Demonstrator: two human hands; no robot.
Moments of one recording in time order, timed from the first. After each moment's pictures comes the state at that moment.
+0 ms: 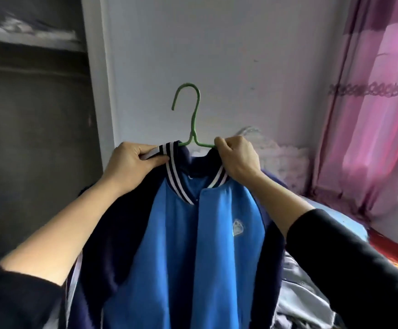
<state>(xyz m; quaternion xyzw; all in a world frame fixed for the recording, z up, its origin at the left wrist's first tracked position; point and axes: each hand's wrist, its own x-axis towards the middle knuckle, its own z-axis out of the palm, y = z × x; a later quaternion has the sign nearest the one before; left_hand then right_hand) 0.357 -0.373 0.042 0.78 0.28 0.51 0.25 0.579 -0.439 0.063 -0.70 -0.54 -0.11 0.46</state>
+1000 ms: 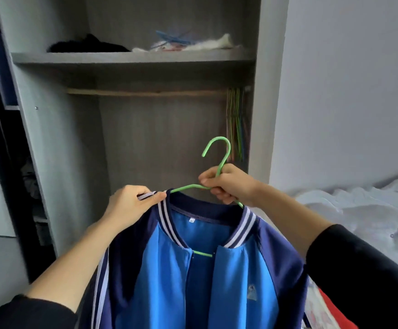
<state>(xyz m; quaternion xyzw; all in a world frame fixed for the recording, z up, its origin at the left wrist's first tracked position) 0.048 -0.009 -0.007 0.70 0.57 0.43 0.06 0.308 -0.010 0.057 -0.42 -0.71 0.44 0.34</state>
